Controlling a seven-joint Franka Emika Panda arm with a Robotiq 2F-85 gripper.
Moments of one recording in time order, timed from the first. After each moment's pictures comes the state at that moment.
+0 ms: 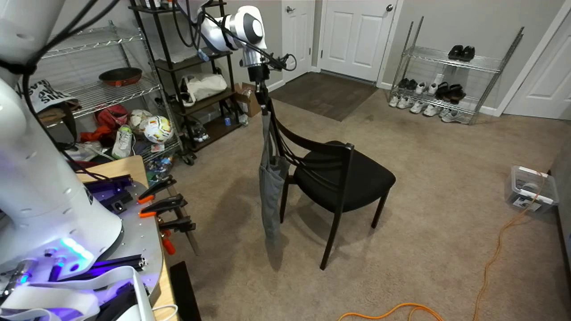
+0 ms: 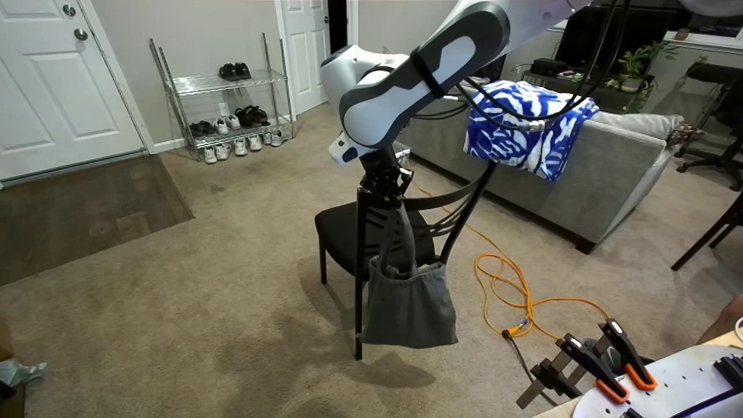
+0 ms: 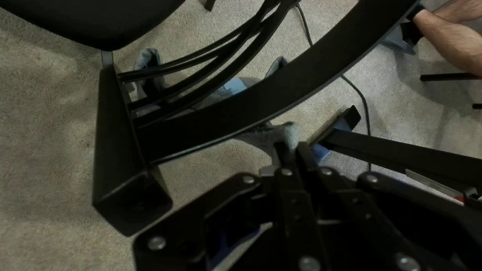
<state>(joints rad) 0.36 0.76 0.20 -1.51 -0.49 1.98 -1.71</state>
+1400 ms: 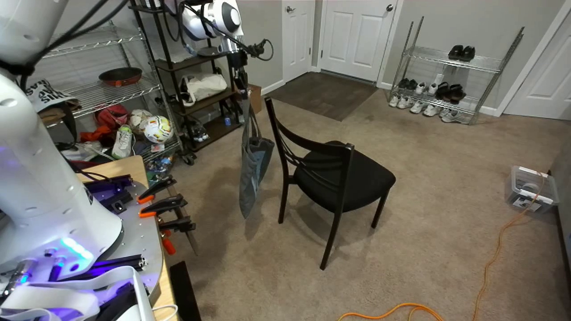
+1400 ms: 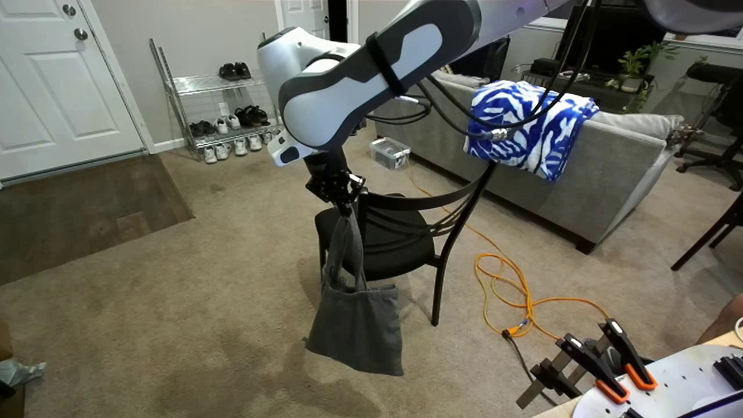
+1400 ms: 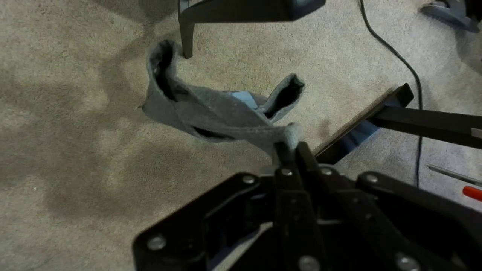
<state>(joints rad) 0.48 0.80 0.26 -1.38 -0.45 1.97 -1.60</state>
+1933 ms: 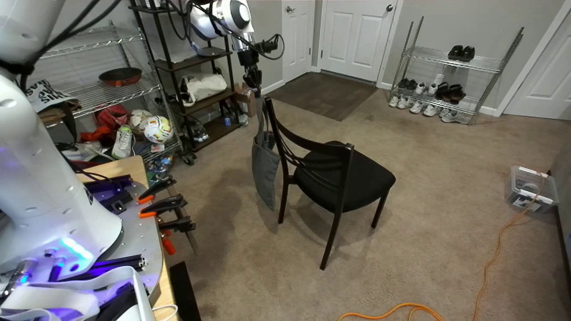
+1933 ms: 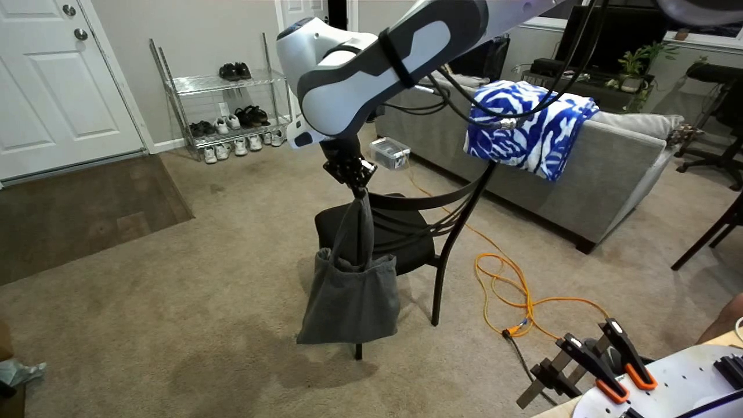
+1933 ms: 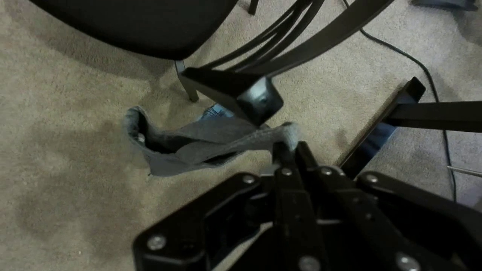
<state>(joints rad) 0.47 0.78 0.19 -1.38 -0.48 1.98 -1.44</state>
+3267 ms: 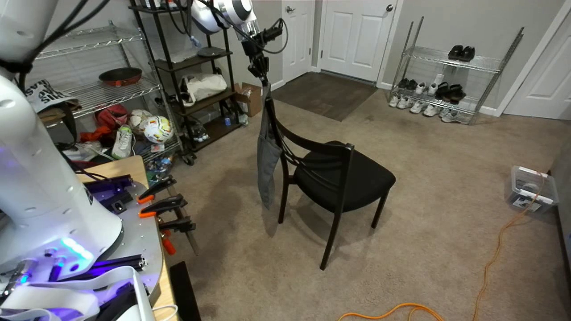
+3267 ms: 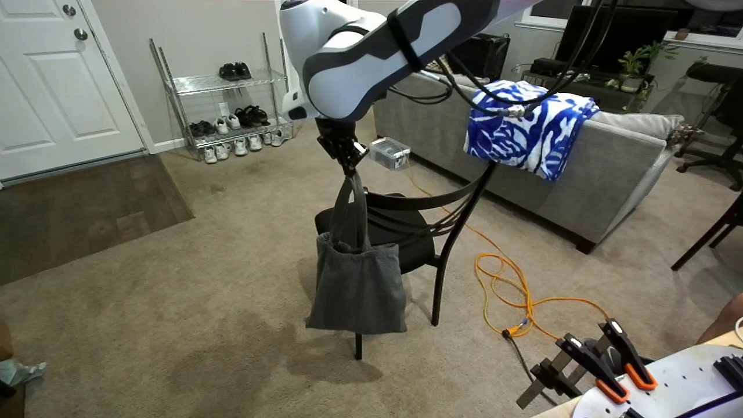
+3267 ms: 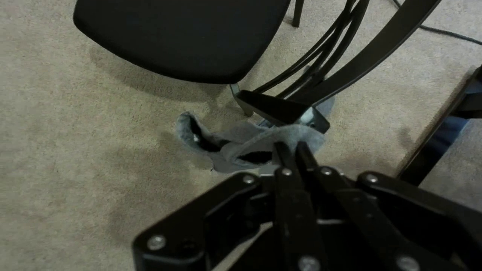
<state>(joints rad) 0.46 0.75 0.18 -1.38 -0.51 2.11 -1.29</state>
